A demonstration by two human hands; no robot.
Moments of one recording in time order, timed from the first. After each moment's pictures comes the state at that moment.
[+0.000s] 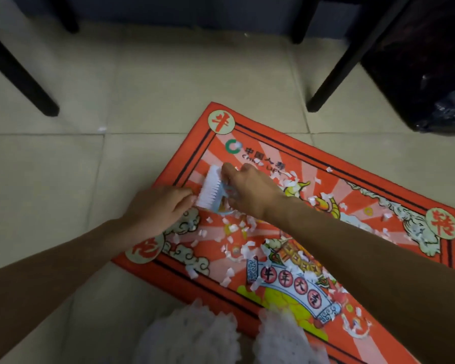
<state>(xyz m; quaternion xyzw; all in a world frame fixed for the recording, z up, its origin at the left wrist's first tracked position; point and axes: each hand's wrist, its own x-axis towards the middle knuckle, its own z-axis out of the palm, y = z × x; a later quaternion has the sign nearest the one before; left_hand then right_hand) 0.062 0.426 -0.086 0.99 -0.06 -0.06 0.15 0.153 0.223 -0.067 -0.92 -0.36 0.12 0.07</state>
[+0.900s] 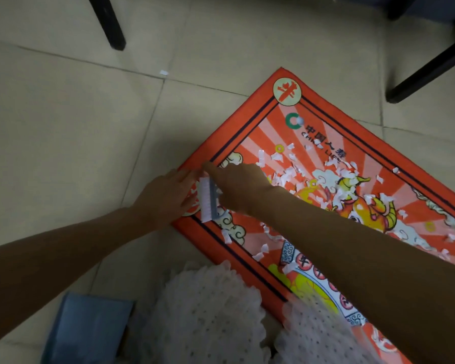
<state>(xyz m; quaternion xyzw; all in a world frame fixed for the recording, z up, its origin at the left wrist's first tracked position) -0.032 0.474 -0.155 0.98 -0.01 -0.03 0.18 0.081 0.323 -0.087 -0.84 -0.52 0.14 -0.06</state>
